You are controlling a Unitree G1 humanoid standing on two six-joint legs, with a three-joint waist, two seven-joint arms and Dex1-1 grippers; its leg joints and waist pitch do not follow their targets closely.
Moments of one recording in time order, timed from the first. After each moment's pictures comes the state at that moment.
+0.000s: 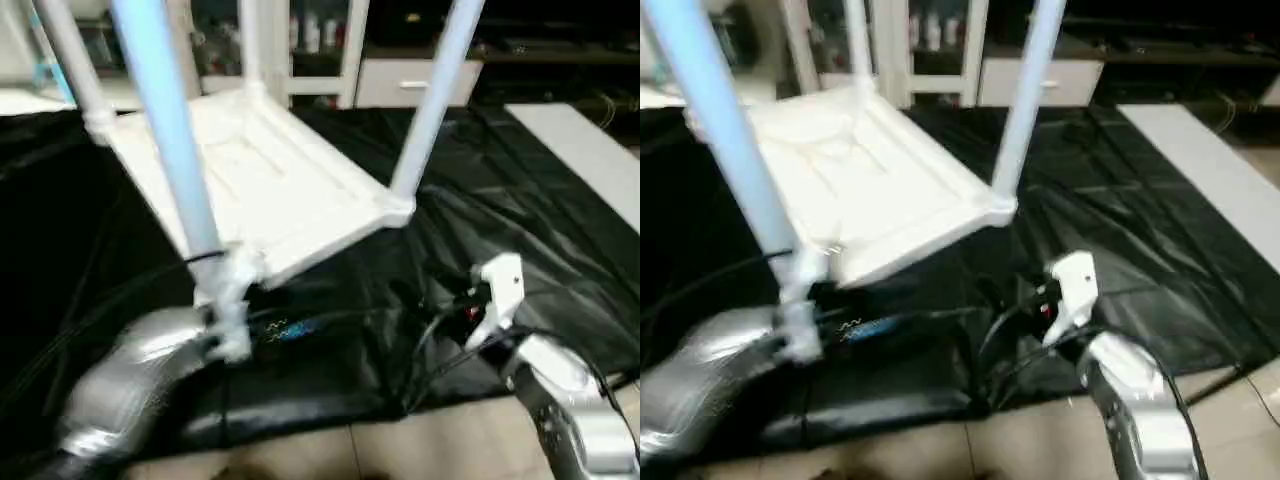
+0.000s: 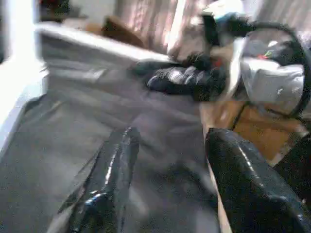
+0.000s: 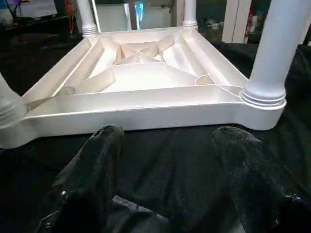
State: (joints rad) left arm -0.08 0.53 -0.08 -0.18 -0.60 0.39 -1.00; right arm -0.03 -0.29 -0.04 -0.12 0.35 0.27 0.62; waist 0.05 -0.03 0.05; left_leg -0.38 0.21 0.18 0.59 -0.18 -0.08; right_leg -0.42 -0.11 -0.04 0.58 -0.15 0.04
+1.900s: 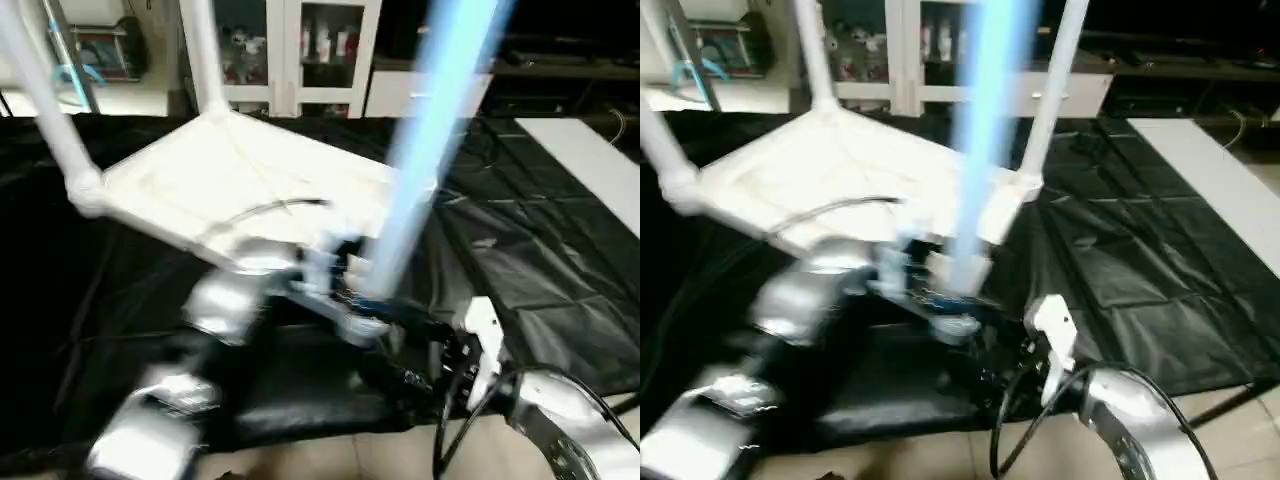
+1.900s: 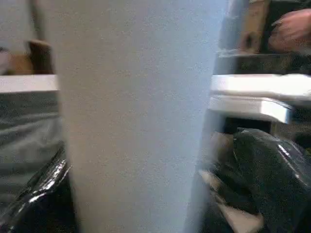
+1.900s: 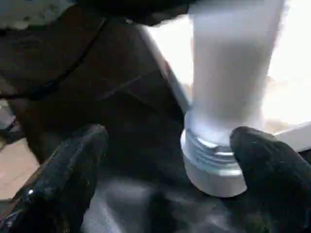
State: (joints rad) left arm -0.74 -0.01 -0.31 0.64 -0.21 -0.02 -1.13; right arm 0.13 -0.42 0.07 -0.20 0.41 0.30 0.83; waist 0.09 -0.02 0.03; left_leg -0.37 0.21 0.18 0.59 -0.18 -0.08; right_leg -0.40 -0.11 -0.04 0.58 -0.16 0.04
